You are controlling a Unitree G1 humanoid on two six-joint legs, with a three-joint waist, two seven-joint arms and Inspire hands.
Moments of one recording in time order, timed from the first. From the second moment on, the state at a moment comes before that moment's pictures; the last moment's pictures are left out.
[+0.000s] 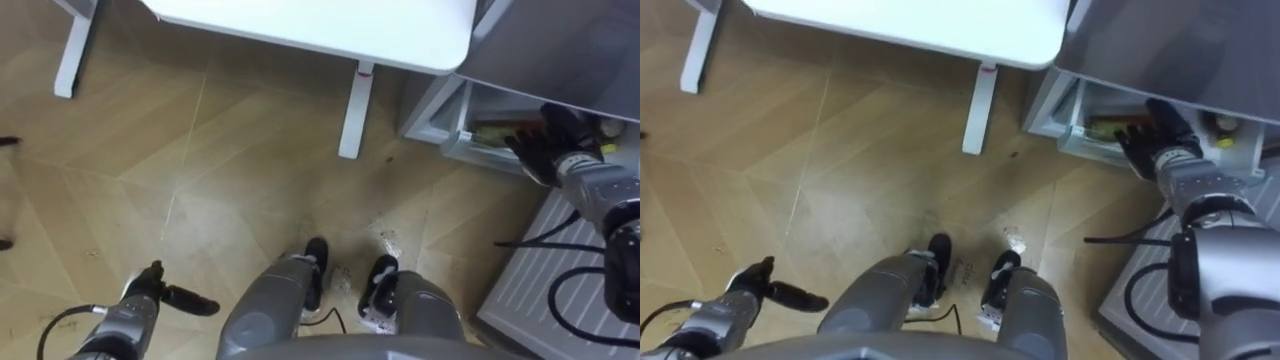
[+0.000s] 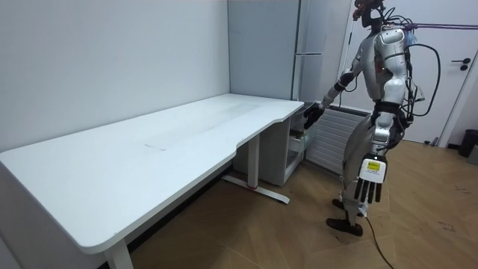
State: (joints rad) left arm -0.03 0.34 -0.10 1.12 0.03 0.10 0.06; right arm -0.54 -0.50 -0.08 1.36 1.41 0.20 0.04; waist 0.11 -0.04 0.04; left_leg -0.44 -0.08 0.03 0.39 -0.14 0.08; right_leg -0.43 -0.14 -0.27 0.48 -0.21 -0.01
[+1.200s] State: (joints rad) left arm 0.17 0.27 0.04 1.04 0.05 0.08 0.08; right arm 0.06 -0.32 -0.11 1.24 1.13 0.08 0.19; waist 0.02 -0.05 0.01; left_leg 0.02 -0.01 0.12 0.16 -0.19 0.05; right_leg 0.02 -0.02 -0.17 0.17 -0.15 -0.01
